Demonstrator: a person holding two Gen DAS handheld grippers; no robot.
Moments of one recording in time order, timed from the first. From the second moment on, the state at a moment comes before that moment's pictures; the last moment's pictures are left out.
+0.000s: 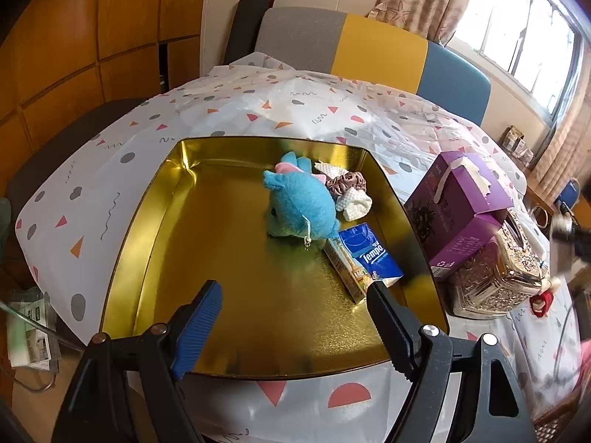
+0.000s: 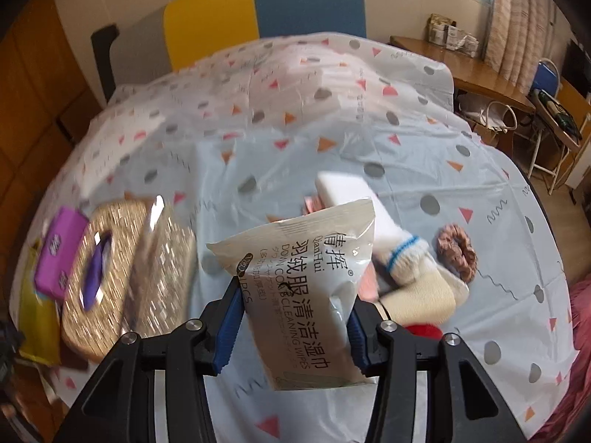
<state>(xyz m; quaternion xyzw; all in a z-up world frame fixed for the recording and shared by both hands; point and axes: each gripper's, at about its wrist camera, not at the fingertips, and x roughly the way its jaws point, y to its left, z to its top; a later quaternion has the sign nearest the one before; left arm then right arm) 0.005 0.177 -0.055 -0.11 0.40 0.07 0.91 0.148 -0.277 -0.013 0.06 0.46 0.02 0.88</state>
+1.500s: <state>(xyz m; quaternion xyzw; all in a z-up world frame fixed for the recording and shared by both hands) -0.028 0.221 -0.035 -0.11 0.35 0.15 0.92 0.056 0.070 -0.040 -0.14 0.42 0.38 0.81</state>
